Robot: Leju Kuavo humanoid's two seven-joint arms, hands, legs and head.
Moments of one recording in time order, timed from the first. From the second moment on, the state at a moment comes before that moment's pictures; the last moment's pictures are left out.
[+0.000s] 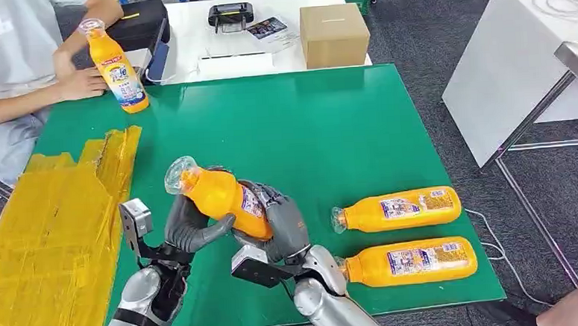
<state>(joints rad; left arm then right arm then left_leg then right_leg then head) -0.20 -0.13 -0.26 -1.32 0.17 -0.26 -0.45 -0.31 0.28 0.56 -0.92 0.65 -0.46 -0.47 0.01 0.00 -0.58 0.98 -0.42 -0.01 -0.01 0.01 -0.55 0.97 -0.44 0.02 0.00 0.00</state>
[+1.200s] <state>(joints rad) -0.19 0.02 -0.04 -1.32 -1.48 0.69 -0.19 -0.02 0.17 0.45 -1.60 0.46 -0.53 -0.55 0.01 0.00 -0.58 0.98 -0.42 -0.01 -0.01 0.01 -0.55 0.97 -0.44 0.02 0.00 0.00</state>
